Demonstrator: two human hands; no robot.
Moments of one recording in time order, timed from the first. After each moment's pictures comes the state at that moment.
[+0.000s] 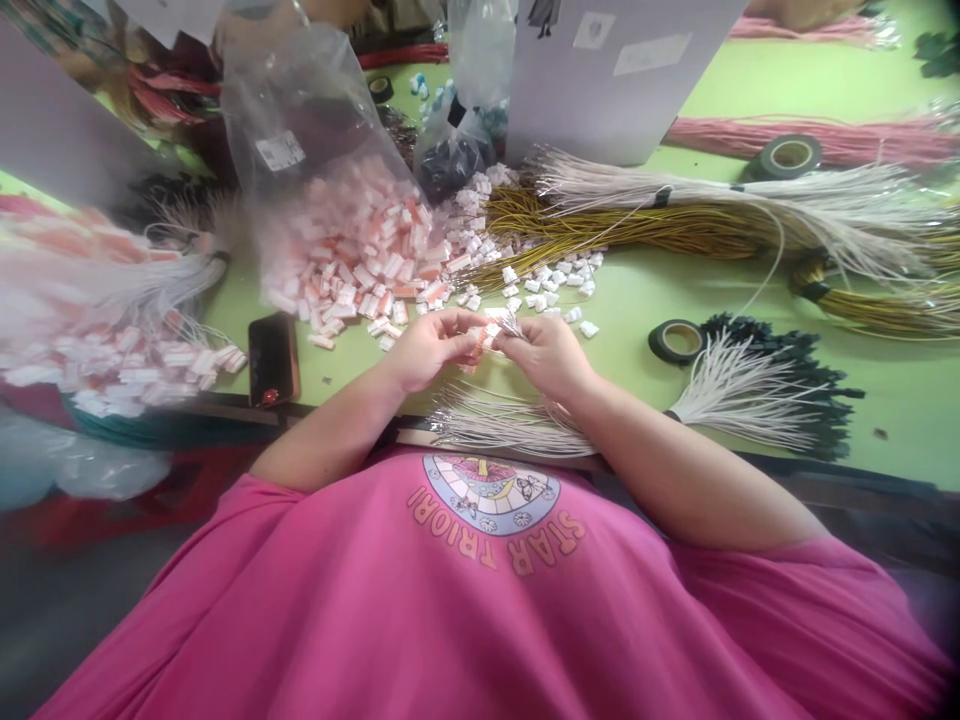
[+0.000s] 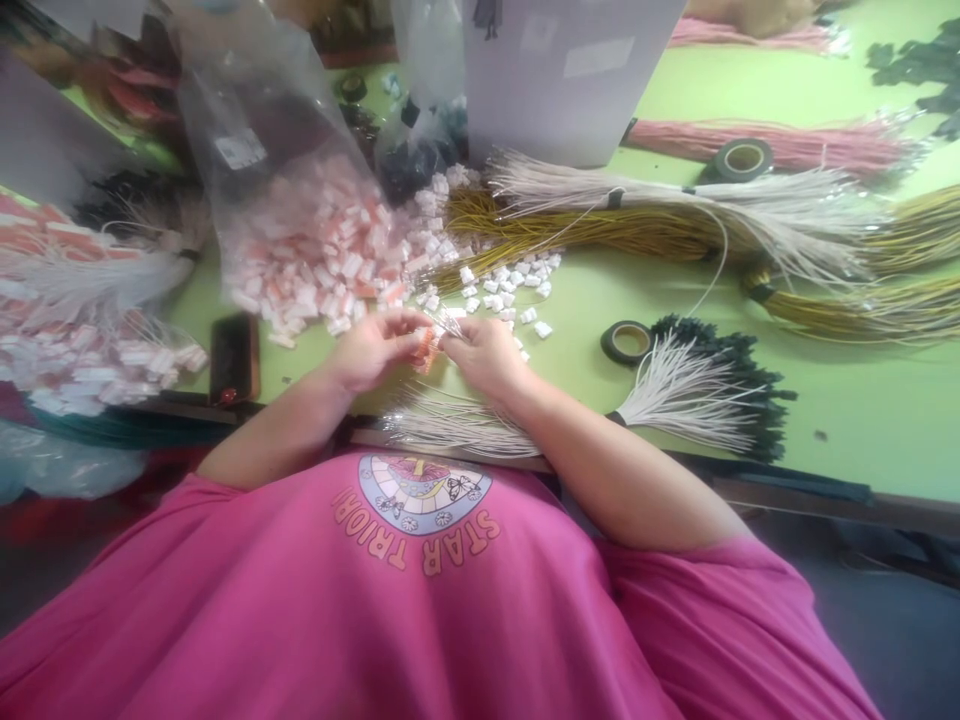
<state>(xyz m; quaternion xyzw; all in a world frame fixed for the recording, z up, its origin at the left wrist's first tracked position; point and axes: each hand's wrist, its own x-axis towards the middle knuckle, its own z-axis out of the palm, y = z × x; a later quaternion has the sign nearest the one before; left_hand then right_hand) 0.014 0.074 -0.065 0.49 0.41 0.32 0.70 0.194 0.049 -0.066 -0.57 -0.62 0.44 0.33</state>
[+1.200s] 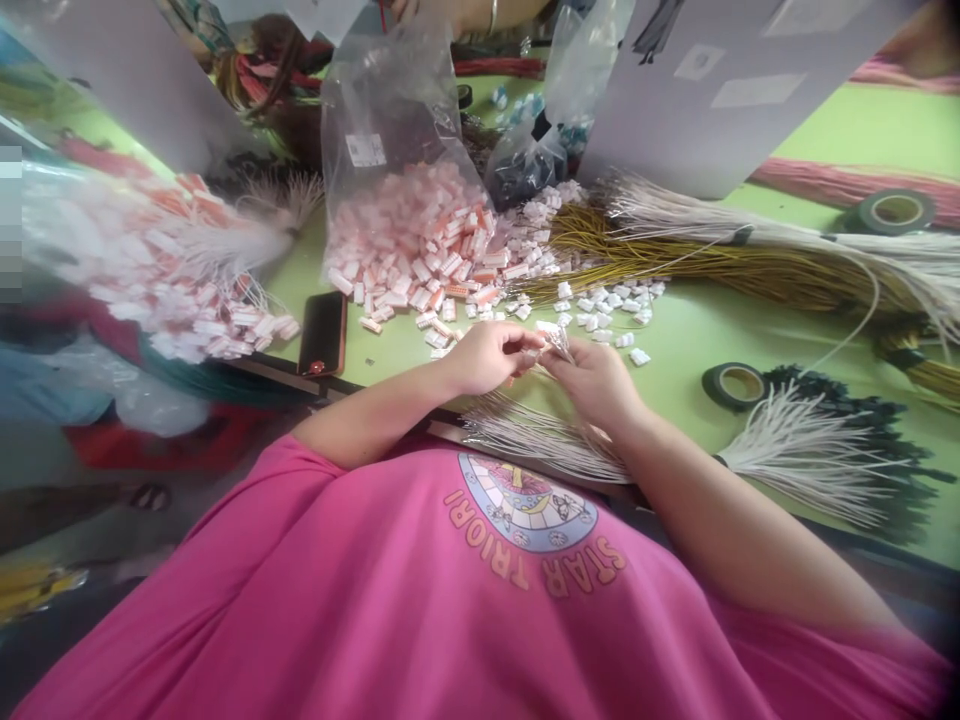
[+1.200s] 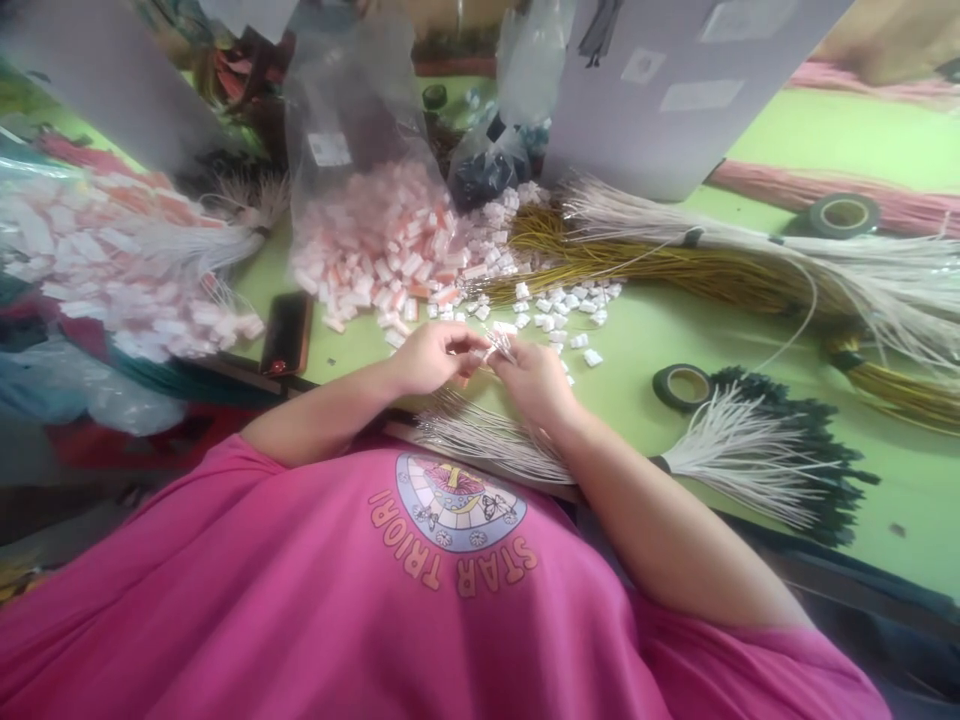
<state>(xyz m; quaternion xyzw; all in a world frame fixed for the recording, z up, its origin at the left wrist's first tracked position) 0.022 0.060 -0.055 0.65 0.48 0.26 0.53 0.192 0.046 -0.068 -0.56 -0.65 0.43 0.28</state>
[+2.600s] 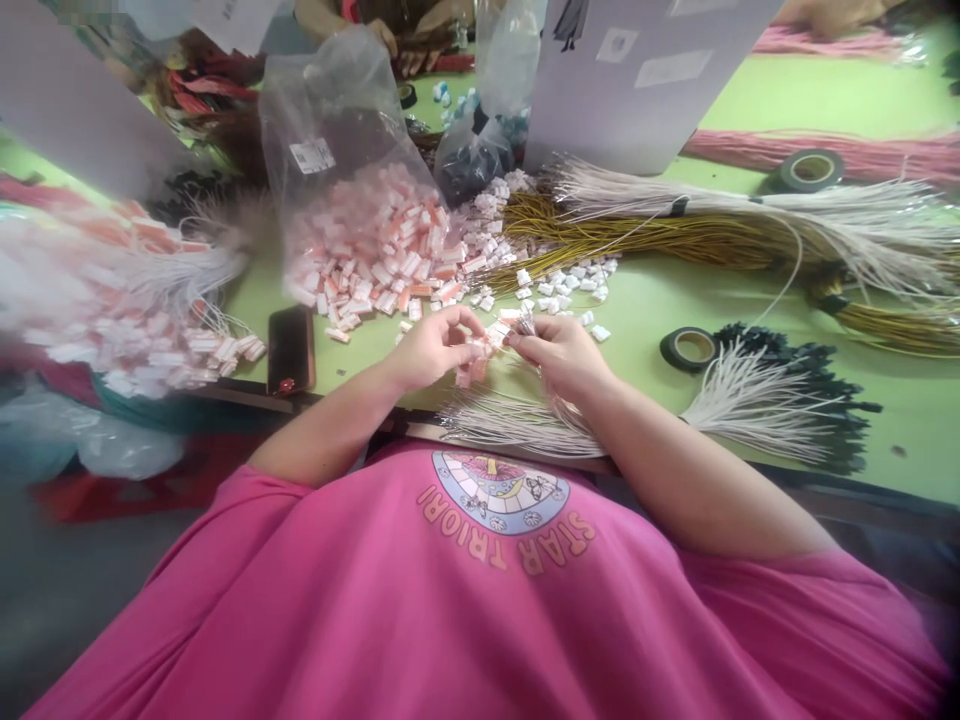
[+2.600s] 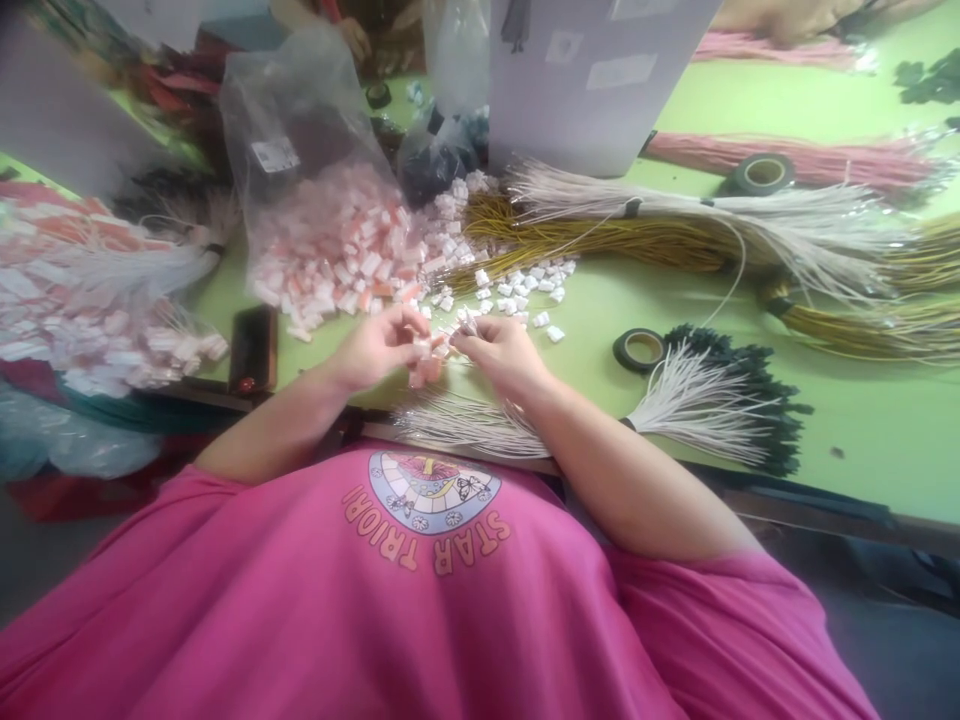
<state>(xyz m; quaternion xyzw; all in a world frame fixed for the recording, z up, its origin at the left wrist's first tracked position) -0.004 0.062 -0.051 0.62 0.41 0.29 0.60 0.196 0.047 -0.058 -0.51 -0.56 0.54 0.37</state>
